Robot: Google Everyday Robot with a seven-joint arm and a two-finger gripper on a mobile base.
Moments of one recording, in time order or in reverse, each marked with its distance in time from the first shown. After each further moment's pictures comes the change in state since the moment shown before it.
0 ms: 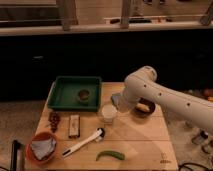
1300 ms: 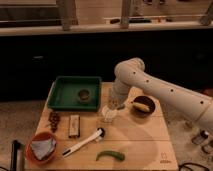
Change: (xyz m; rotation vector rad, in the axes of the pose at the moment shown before) arm -0.025 -0.047 0.008 -0.042 -0.172 -0.216
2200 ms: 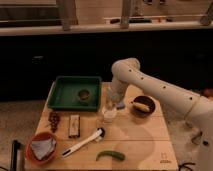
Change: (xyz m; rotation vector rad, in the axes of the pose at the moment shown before) arm 0.002 -0.006 0.018 -0.026 -0.070 -0.019
